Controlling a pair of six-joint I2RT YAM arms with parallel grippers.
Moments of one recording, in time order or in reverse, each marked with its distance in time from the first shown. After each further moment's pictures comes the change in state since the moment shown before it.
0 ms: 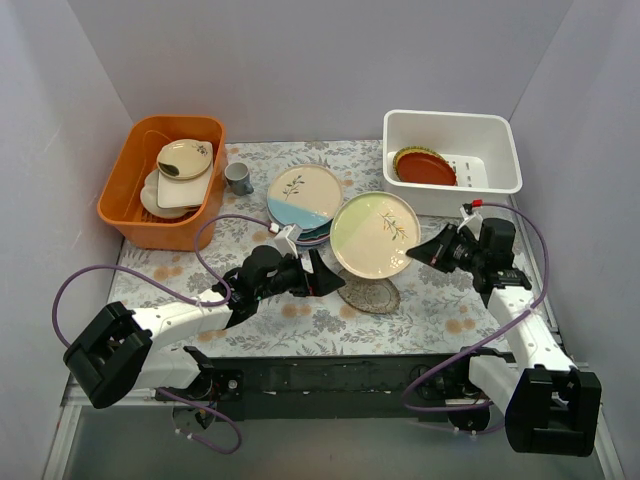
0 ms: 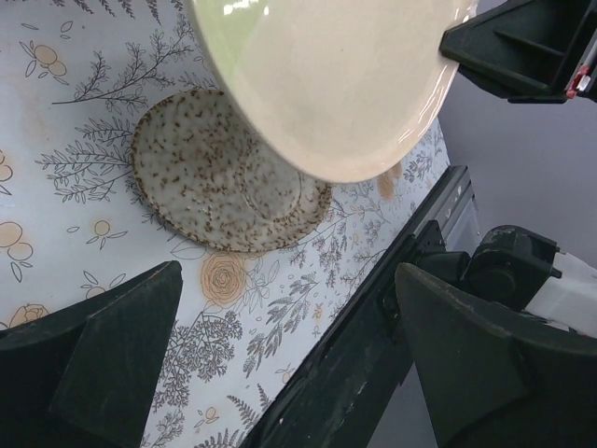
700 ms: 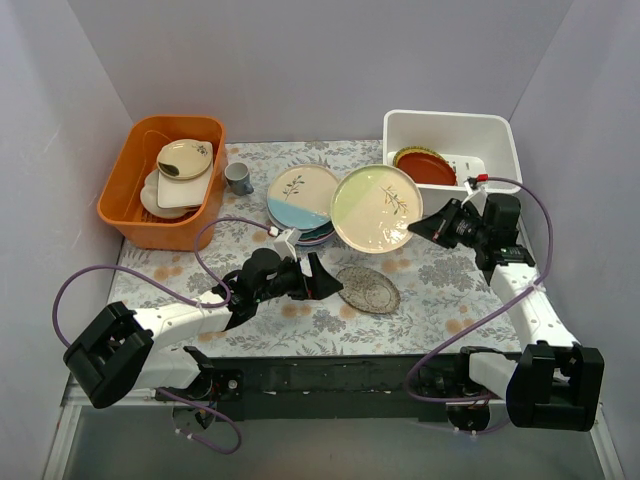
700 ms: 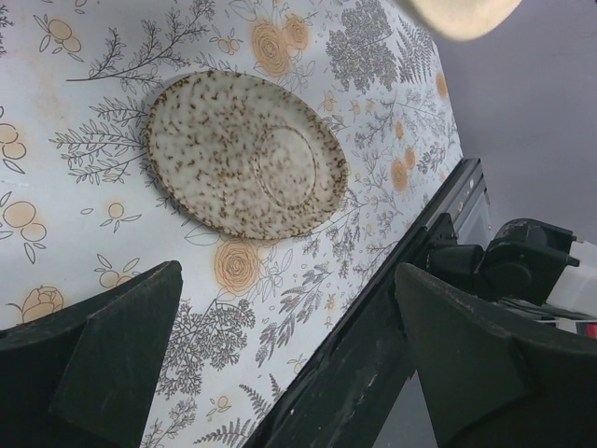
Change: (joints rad) left arm 0.000 0.000 -0.026 0.001 0.001 0.003; right arm 0.000 0.129 0.179 0.037 -0.010 0.028
